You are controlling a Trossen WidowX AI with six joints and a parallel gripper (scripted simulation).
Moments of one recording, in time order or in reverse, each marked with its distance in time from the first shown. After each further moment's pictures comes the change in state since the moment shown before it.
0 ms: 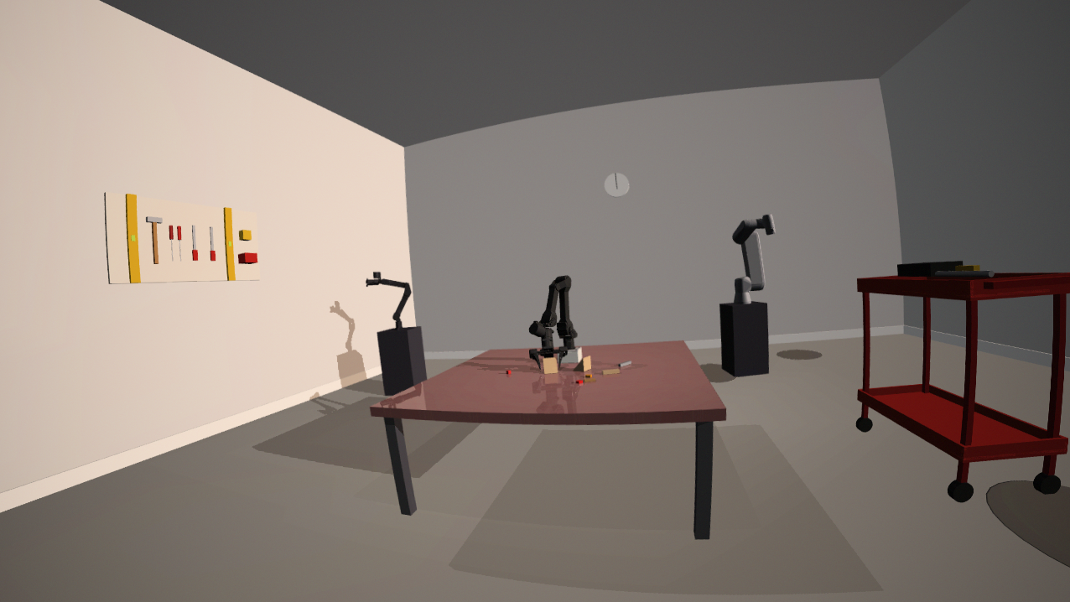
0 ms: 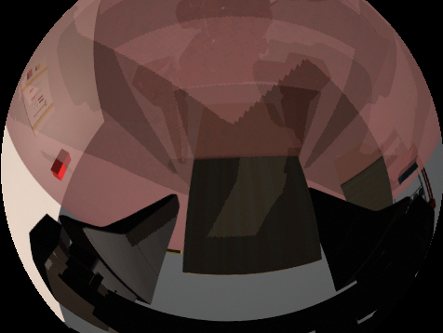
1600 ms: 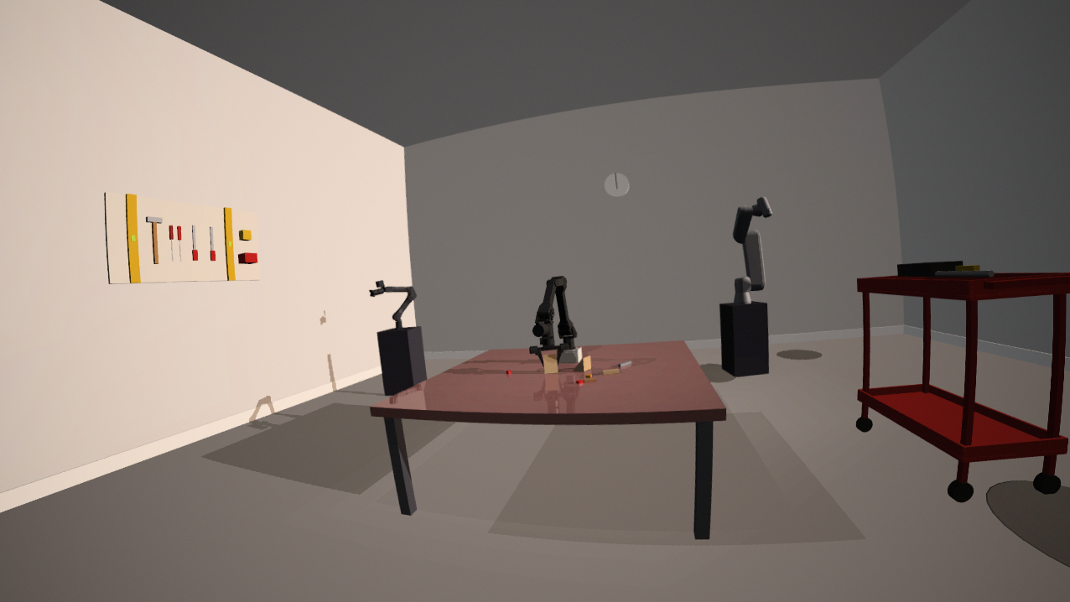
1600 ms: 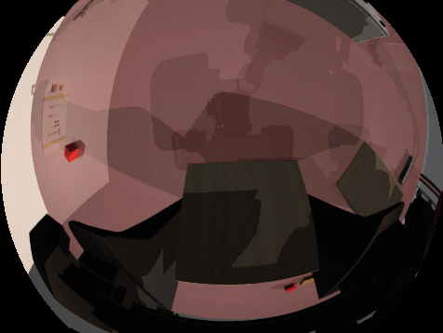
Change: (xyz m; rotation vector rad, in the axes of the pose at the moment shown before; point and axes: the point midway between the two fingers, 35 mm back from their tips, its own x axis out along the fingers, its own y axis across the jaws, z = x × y) arm -0.001 -0.004 -0.038 0.004 -0.551 -0.012
